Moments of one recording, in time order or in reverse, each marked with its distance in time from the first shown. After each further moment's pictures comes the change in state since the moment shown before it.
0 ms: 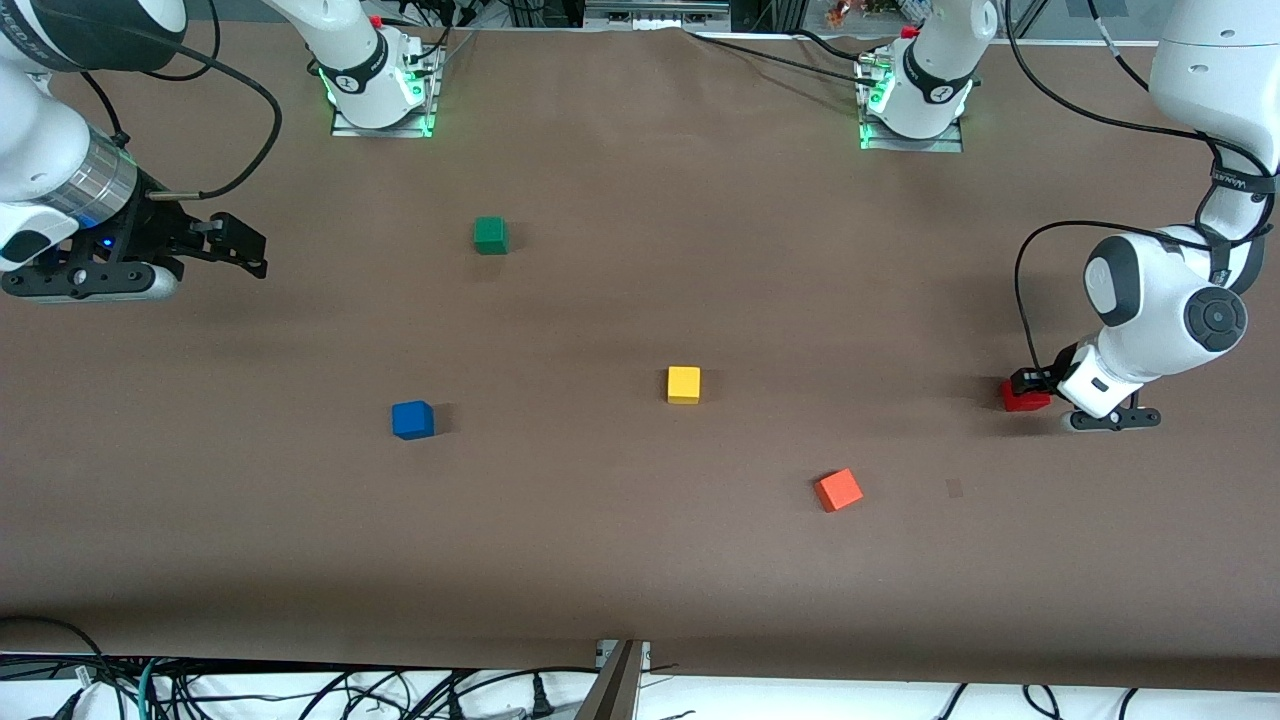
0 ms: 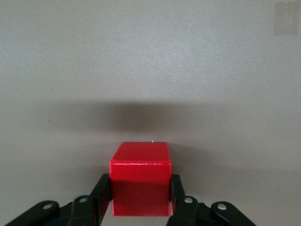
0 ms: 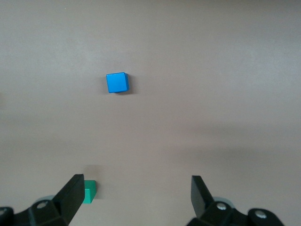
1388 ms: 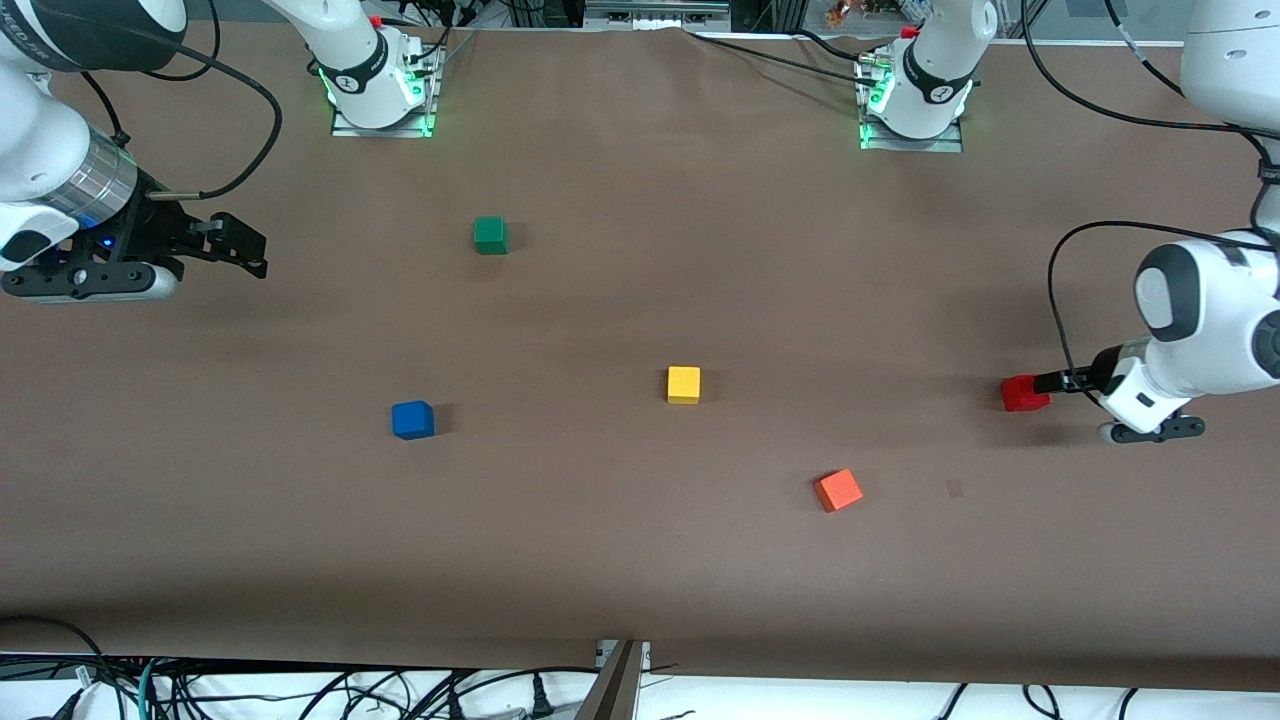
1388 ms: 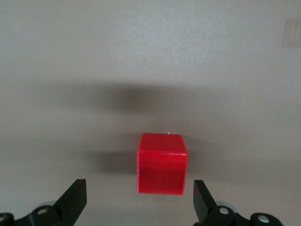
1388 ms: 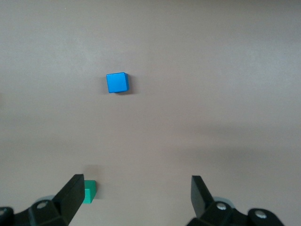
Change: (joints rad) left arm 0.017 0.010 0.005 0.121 0.000 -0.189 -0.013; right arm 0.000 0.000 0.000 0.000 0.000 0.000 0.000
